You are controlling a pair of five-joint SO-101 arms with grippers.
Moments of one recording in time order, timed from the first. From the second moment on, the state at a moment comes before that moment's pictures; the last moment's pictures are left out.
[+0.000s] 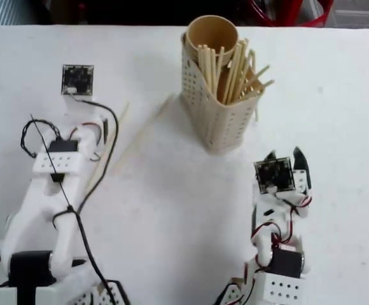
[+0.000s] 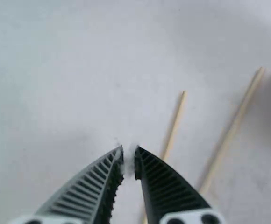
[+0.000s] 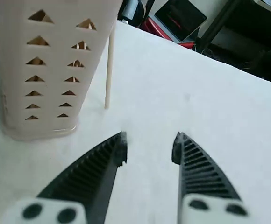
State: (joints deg) left arm -8.8 -15.0 45.4 25.7 -2.5; right arm 6.1 -102.8 95.2 33.8 25.2
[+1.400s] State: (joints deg) left arm -8.8 -15.0 45.4 25.7 -2.7; right arm 3.4 4.5 57.8 -26.1 11.6
